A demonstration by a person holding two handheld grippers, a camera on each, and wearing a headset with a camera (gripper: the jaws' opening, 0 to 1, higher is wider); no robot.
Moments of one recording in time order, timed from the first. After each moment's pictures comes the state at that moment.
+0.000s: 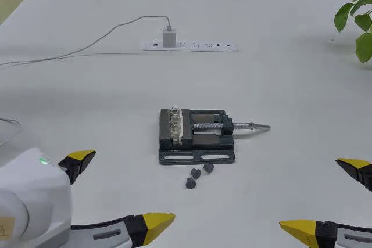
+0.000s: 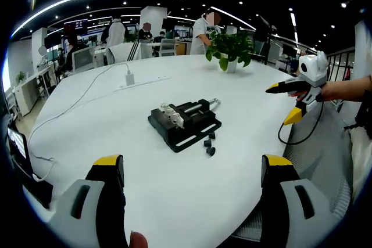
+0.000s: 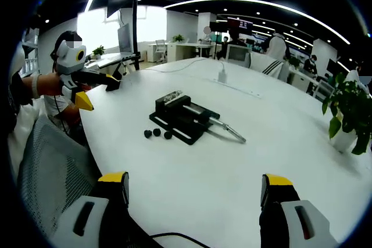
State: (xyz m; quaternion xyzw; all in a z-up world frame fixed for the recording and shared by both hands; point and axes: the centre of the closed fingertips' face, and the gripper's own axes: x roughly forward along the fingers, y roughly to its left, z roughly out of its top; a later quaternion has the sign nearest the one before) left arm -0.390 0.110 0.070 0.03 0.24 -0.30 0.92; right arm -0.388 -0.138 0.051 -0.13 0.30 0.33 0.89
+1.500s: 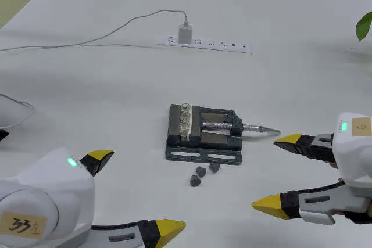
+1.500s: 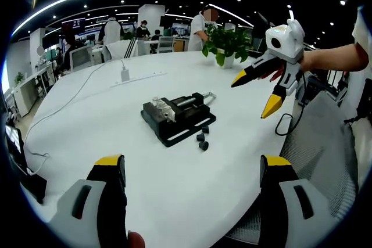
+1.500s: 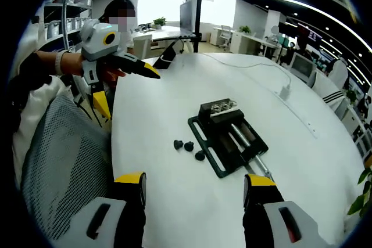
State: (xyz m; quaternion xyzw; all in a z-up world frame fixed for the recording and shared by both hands) left arm -0.400 0.096 0.056 0.03 0.25 -0.31 0.92; right arm -0.361 -0.055 0.049 -0.25 0.31 0.52 0.76
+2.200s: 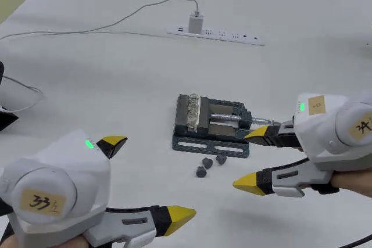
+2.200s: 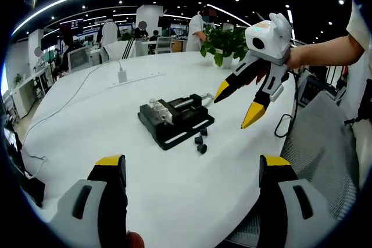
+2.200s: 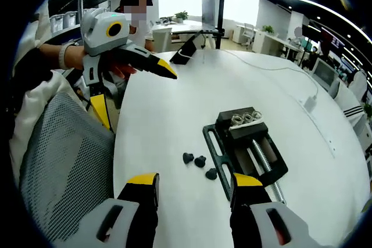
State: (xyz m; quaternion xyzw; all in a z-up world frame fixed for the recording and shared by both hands) left arm -0.395 0.090 0.055 0.03 0.25 -0.31 0.92; right arm -0.358 -0.014 0.034 -0.27 0.31 0.58 0.70
